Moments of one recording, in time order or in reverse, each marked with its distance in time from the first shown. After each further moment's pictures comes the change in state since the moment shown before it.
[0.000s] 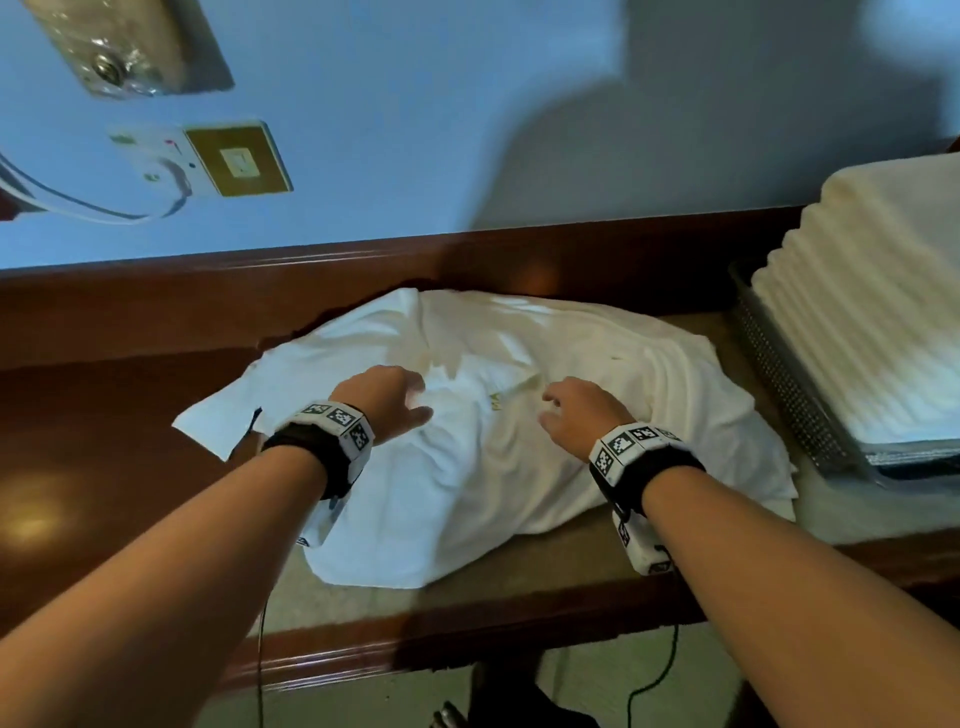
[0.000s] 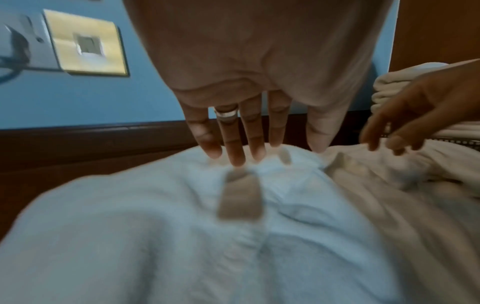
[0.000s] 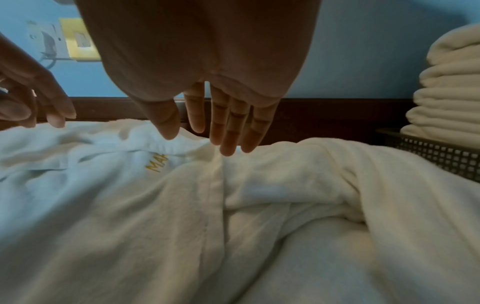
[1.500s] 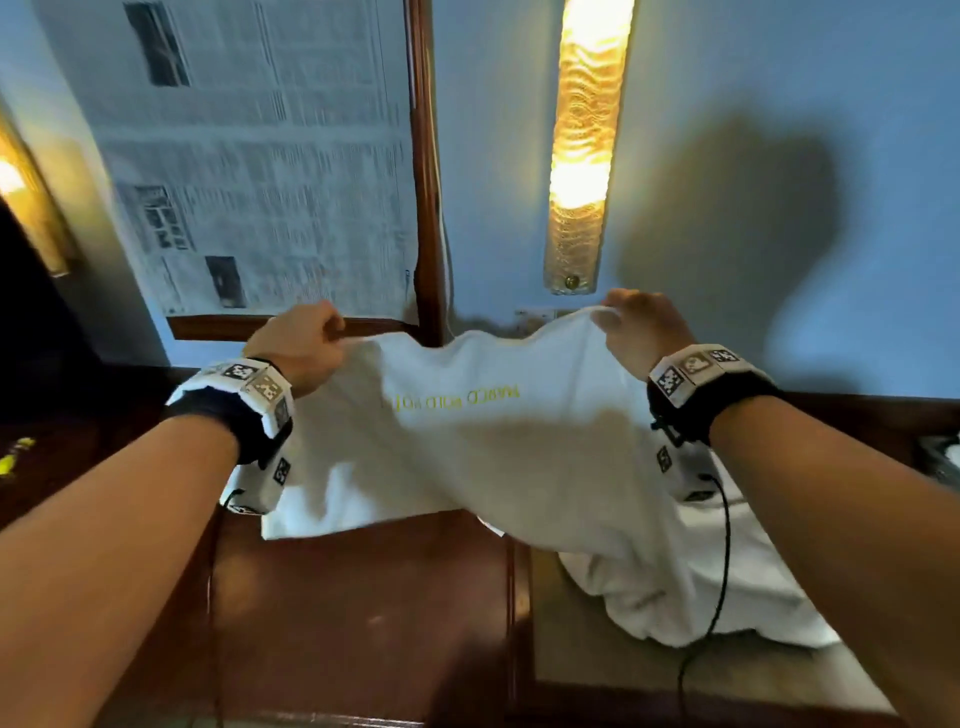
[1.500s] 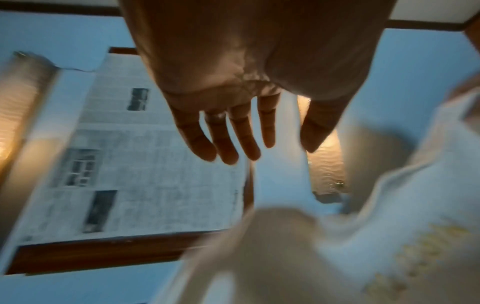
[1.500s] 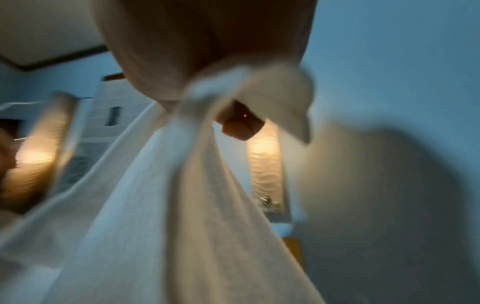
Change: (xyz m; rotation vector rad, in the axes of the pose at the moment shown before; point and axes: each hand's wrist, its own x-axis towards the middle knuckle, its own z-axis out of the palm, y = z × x) left_hand -0.332 -0.422 -0.209 -0.176 0.789 -0.224; right_hand -0.126 -0.461 -0.103 -0.064 0.693 -0.349
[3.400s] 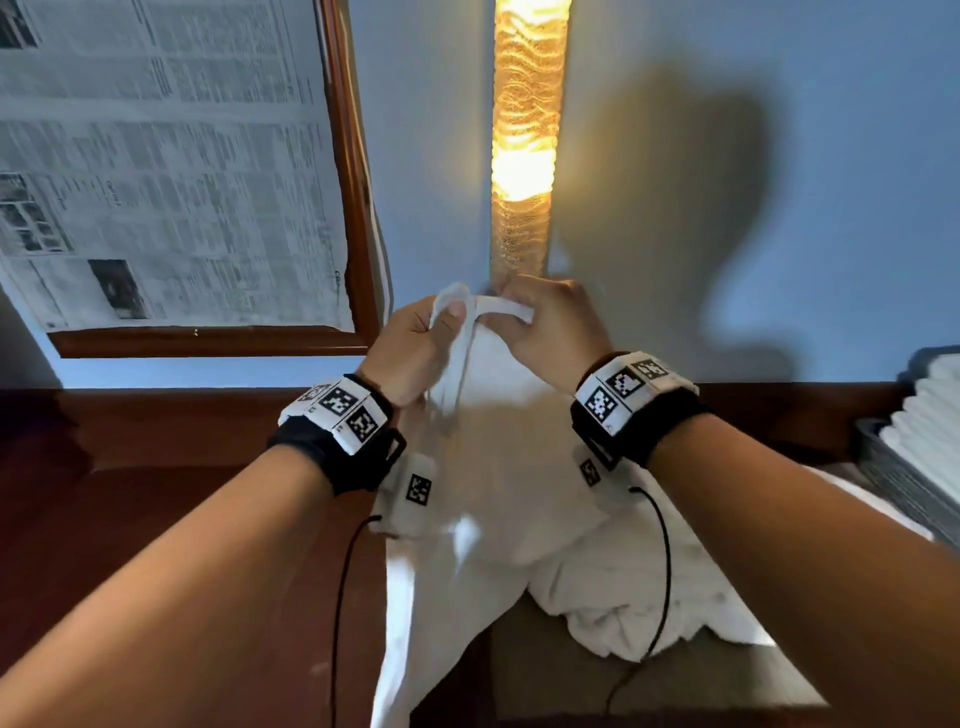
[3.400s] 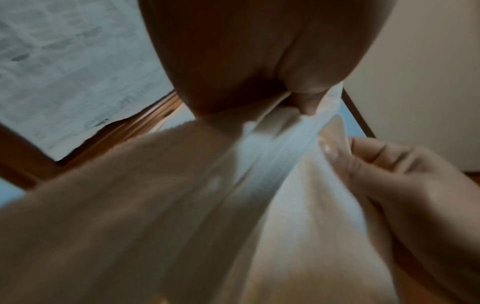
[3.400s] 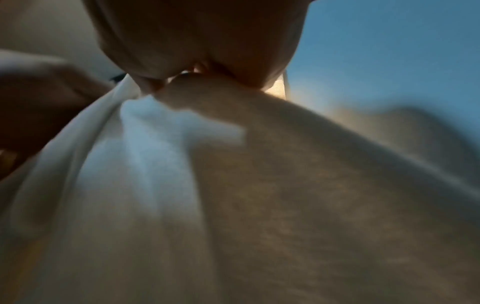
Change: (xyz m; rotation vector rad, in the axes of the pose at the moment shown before) left_hand 0.019 0.156 0.078 -0.994 -0.190 0.257; right_hand 0.018 -0.023 0.016 0.397 0.227 -0.229
